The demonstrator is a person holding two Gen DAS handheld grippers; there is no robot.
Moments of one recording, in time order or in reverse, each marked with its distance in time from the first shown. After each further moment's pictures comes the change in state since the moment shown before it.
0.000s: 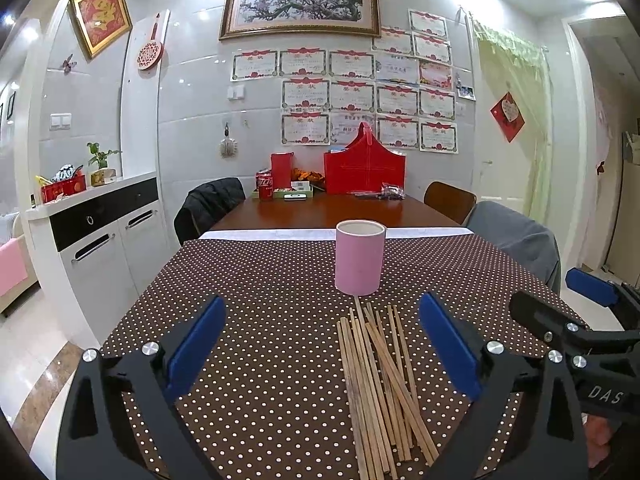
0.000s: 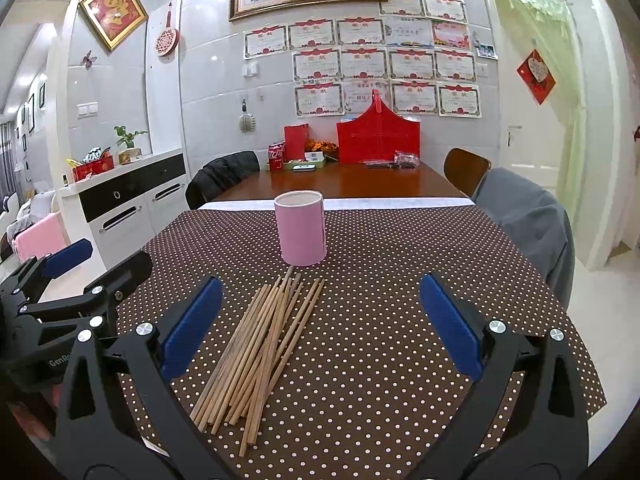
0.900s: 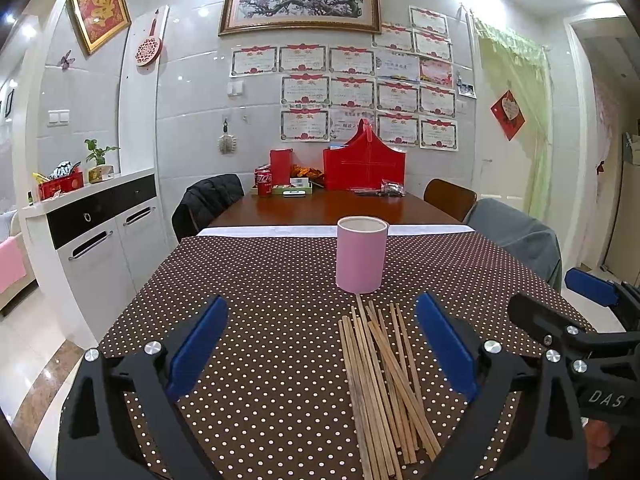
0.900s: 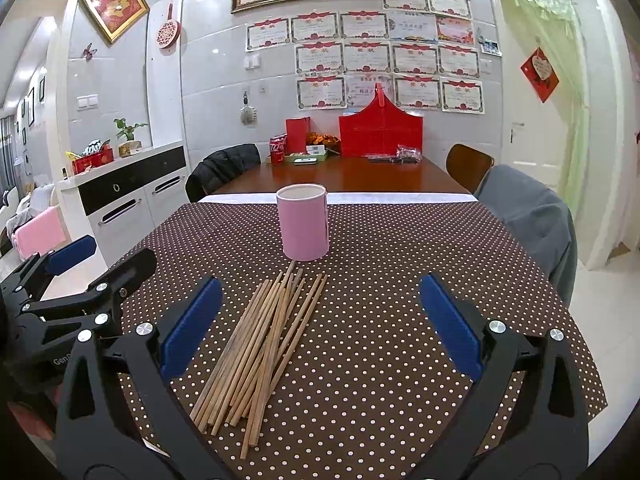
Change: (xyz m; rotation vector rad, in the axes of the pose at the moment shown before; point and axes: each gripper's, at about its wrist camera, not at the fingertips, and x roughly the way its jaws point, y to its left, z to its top) left arm 0.012 0.006 -0.002 -0.005 0.011 -0.007; right arm 0.008 0.005 0.002 -0.011 0.027 0.002
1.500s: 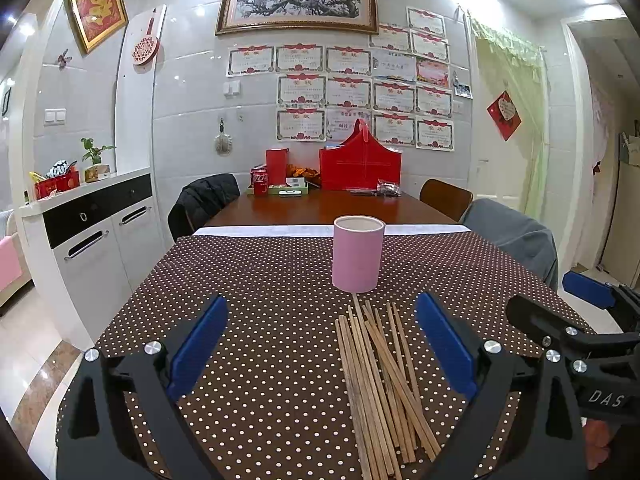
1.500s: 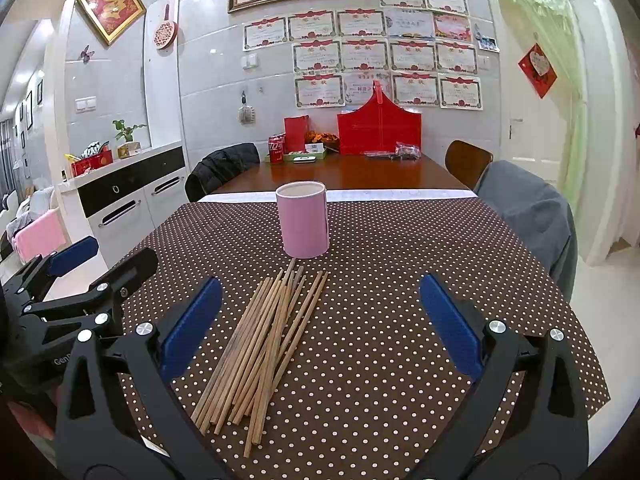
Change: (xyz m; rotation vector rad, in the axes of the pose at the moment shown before) left arm 0.001 -0.002 -0.001 0.000 0.001 -0.017; right arm -0.001 -0.001 -0.001 0.013 0.003 -0.005
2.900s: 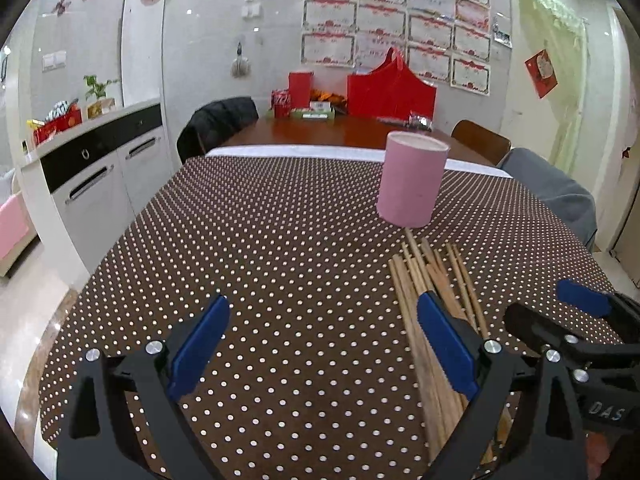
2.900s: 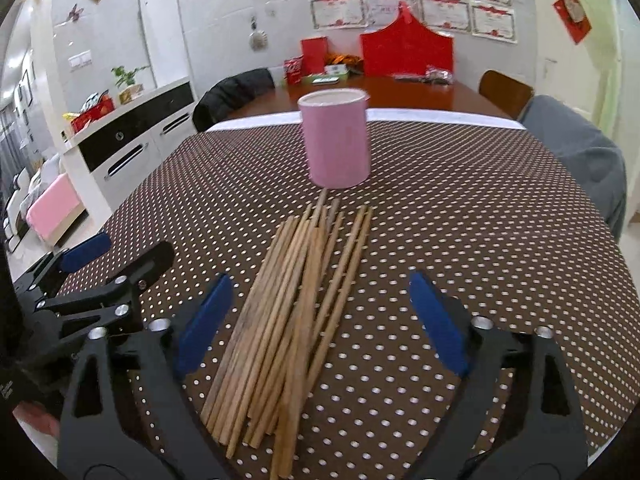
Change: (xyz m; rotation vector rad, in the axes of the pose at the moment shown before) left arm 0.089 0.048 -0.033 -0.063 0.276 0.050; right arm 0.097 0.029 -0.017 0.011 0.300 0.090
